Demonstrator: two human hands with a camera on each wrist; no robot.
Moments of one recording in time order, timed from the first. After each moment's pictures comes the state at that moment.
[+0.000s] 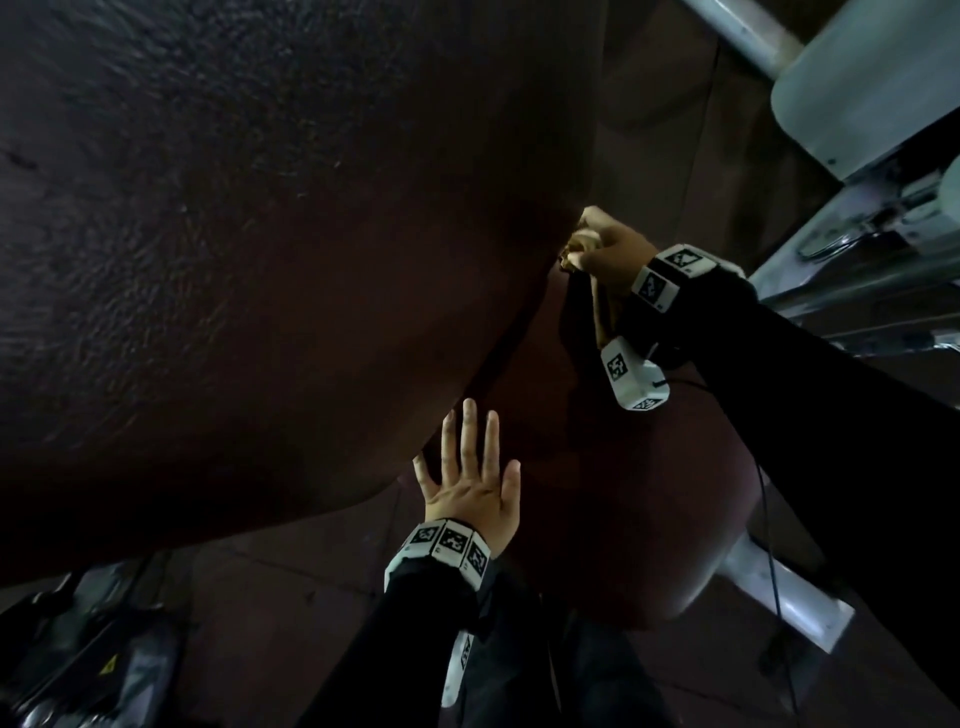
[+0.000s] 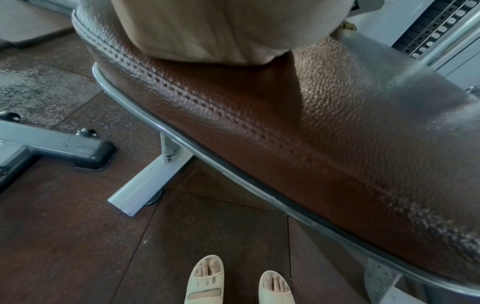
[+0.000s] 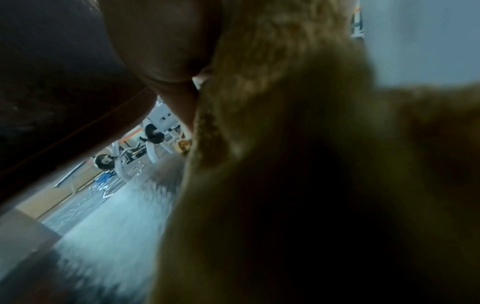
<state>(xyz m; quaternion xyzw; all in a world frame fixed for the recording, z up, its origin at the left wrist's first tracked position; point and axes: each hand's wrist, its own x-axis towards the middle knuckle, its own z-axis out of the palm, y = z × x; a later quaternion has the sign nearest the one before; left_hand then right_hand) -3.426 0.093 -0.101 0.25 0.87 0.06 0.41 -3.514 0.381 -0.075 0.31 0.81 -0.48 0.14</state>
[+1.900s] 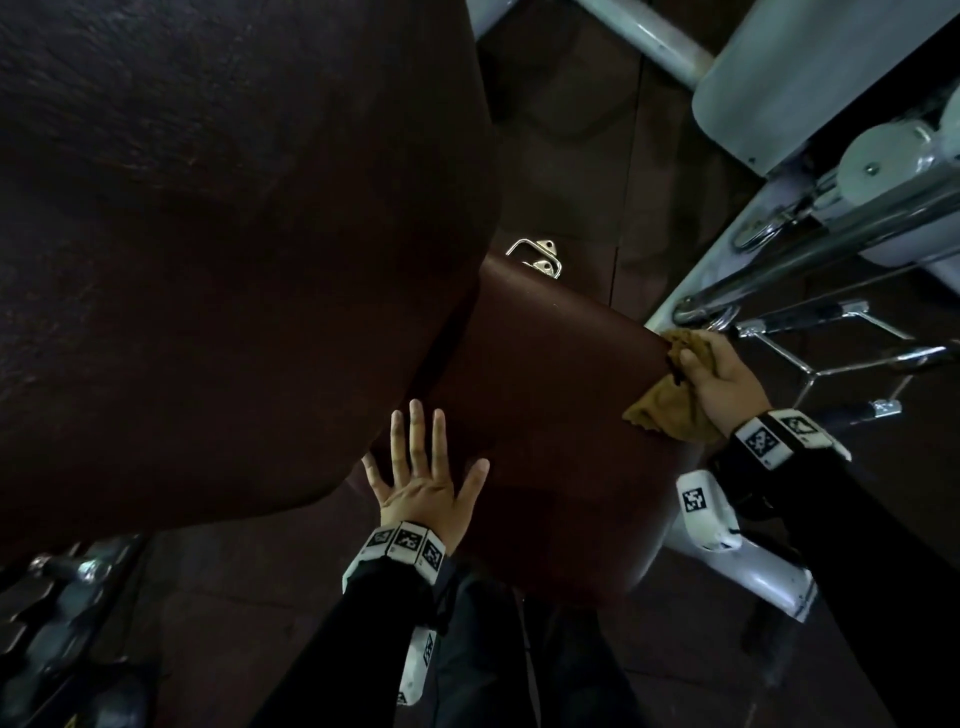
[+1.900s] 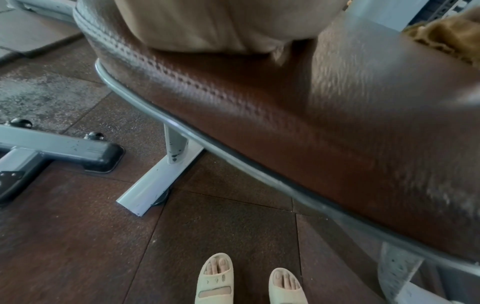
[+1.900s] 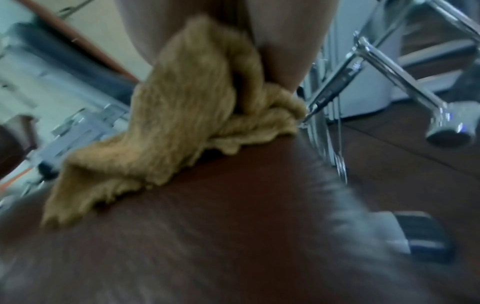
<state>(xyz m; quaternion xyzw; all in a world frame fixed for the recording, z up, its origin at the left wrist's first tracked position) -3.424 0.095 -0.094 0.26 0.89 0.02 0.37 -3.289 0.412 -0.106 0.50 0.75 -0.43 0.01</state>
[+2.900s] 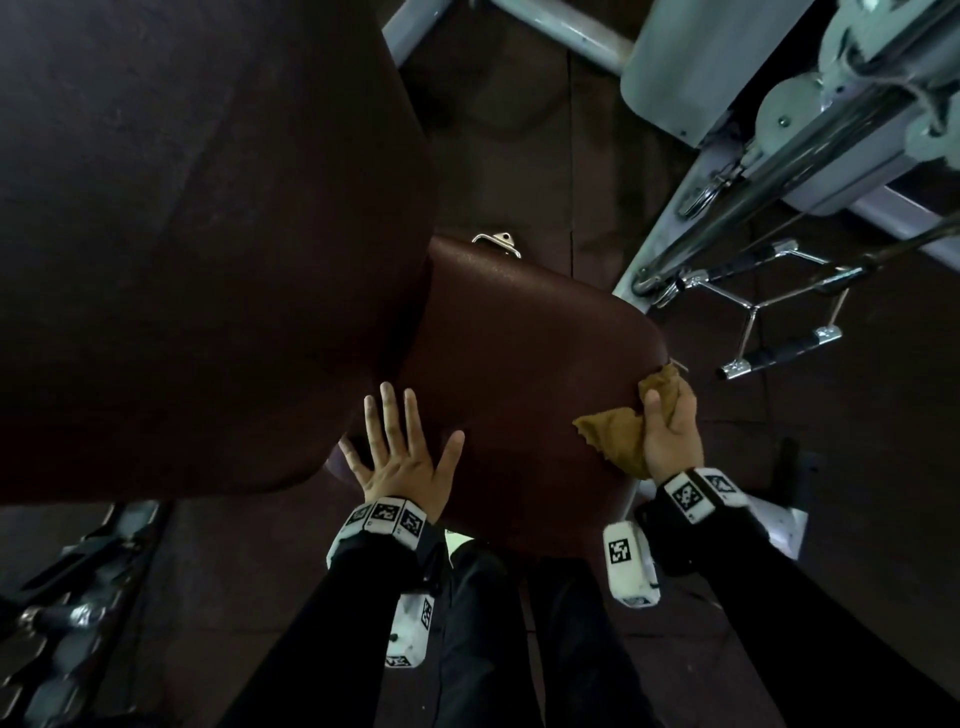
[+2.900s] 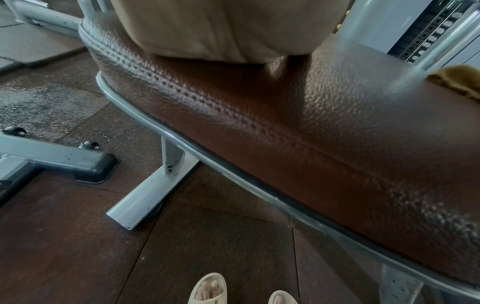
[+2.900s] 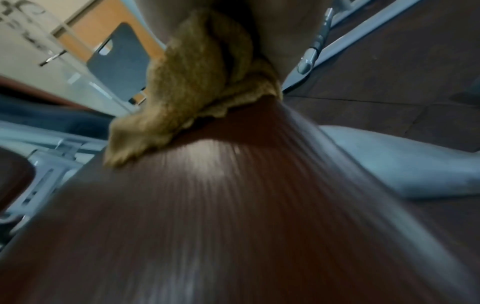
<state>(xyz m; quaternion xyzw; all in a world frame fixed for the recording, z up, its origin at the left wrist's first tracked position) -3.424 0.093 -0.090 0.28 0.89 0.03 0.37 -3.232 0.300 -0.111 0.66 0.59 -0.46 -0.12</state>
